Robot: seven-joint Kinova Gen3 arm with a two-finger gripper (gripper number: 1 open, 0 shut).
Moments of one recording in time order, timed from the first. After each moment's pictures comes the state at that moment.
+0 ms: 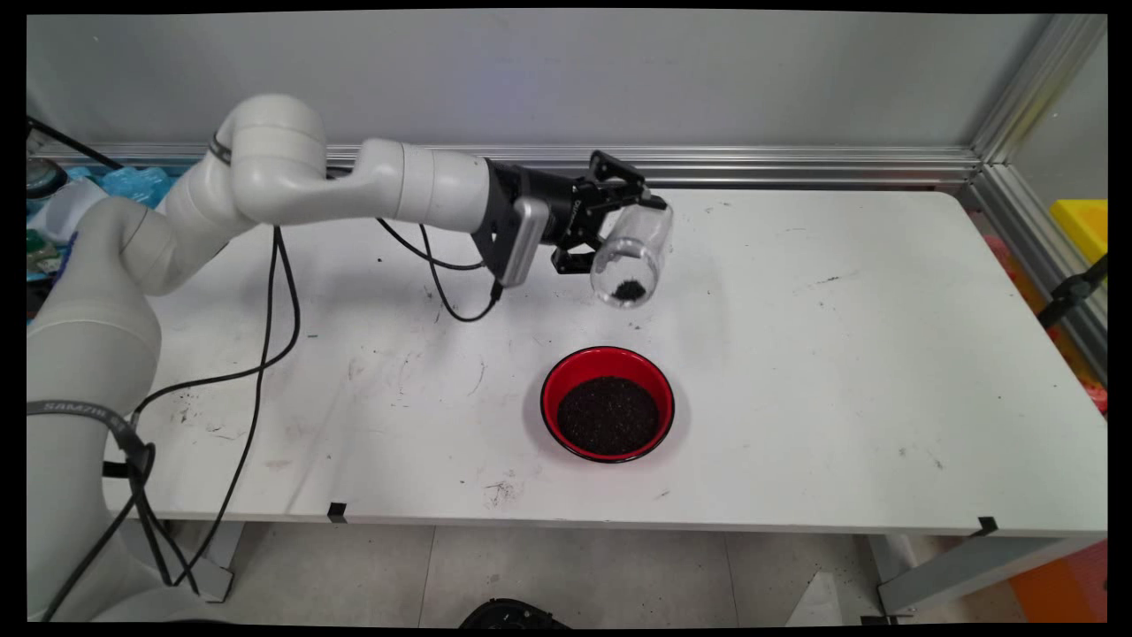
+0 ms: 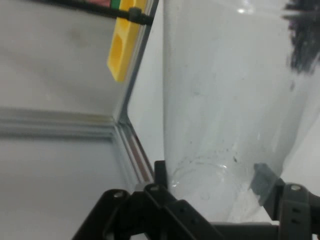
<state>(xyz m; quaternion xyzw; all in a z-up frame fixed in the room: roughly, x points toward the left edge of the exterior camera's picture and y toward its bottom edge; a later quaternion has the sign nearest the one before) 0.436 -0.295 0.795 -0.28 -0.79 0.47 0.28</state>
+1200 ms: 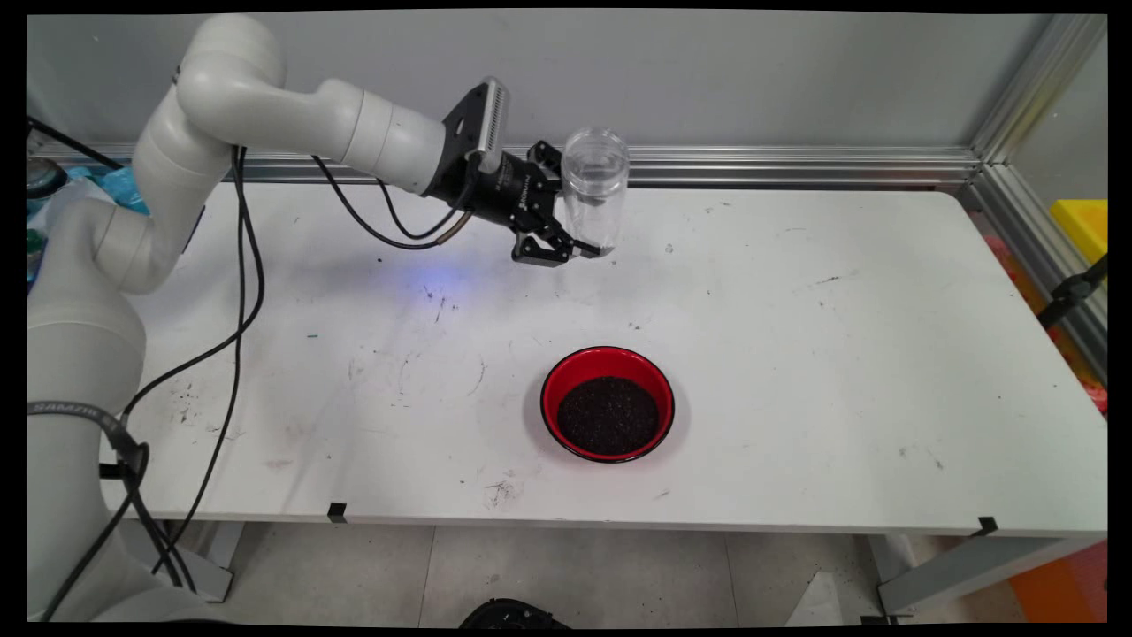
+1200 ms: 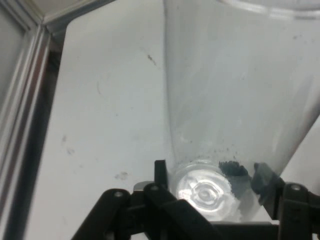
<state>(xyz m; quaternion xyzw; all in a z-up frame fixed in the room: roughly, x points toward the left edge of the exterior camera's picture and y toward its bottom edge) 0.493 -0.314 0.819 0.06 -0.88 0.24 0.41</state>
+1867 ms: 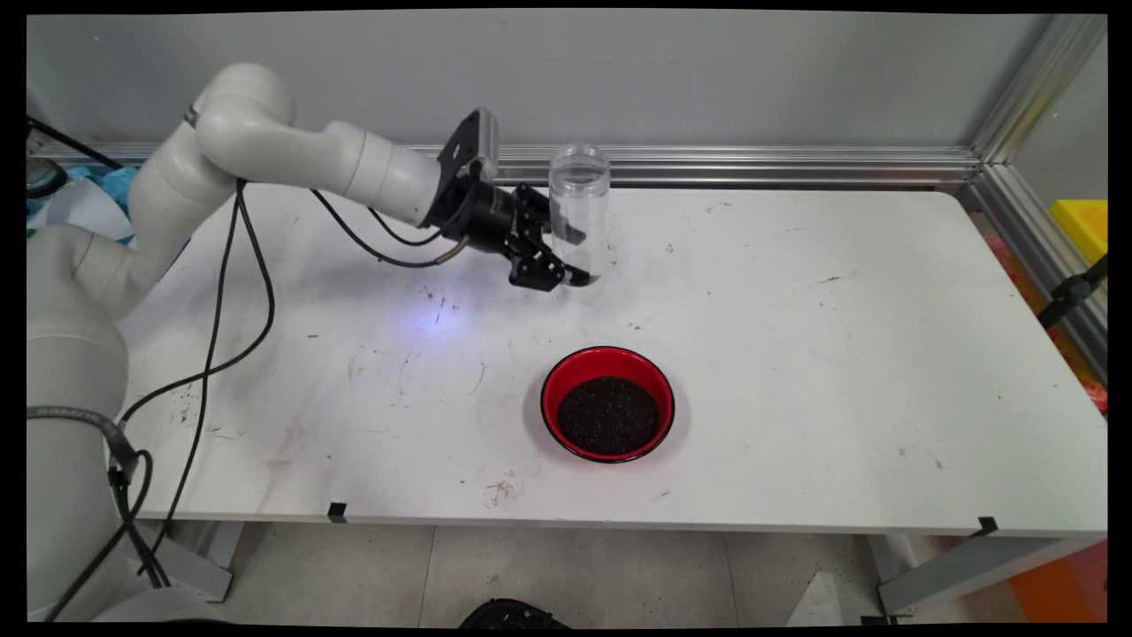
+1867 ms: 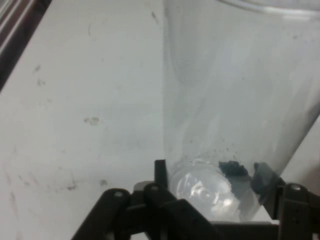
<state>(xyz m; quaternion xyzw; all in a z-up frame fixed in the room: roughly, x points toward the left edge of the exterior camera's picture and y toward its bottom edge) 0.507 -0.317 0.769 0.19 -0.87 0.16 0.43</state>
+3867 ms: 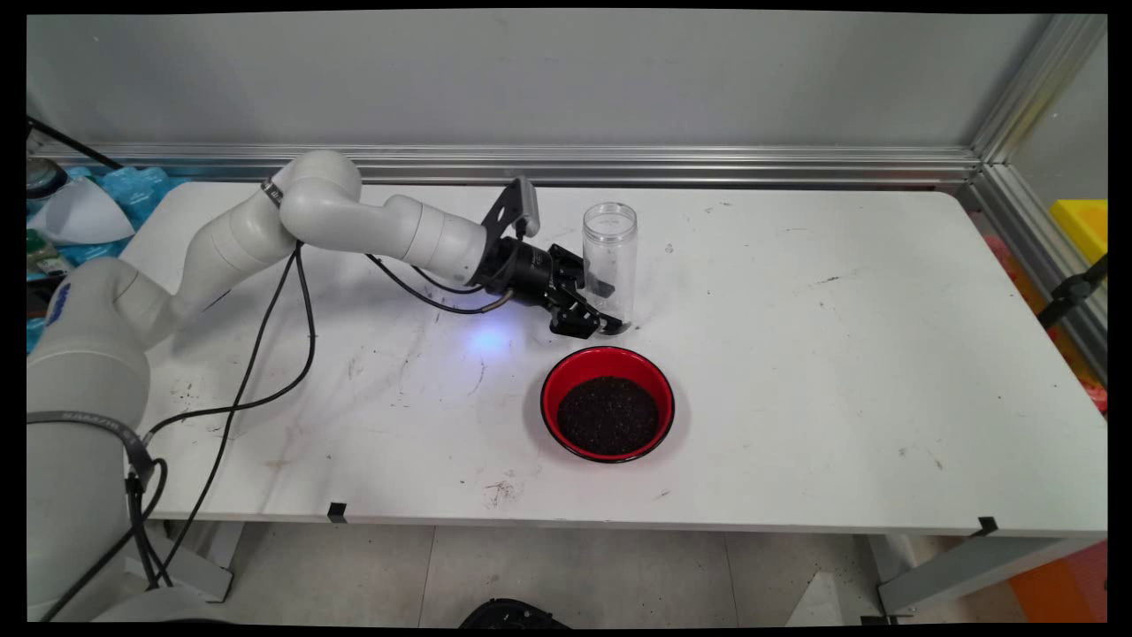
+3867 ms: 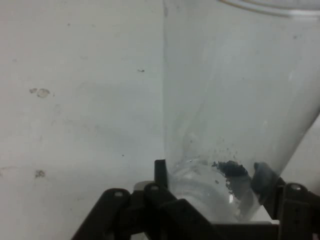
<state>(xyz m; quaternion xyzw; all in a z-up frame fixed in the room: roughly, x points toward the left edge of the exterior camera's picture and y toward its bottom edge) 0.472 -0.331 0.686 0.23 -0.85 0.11 0.46</state>
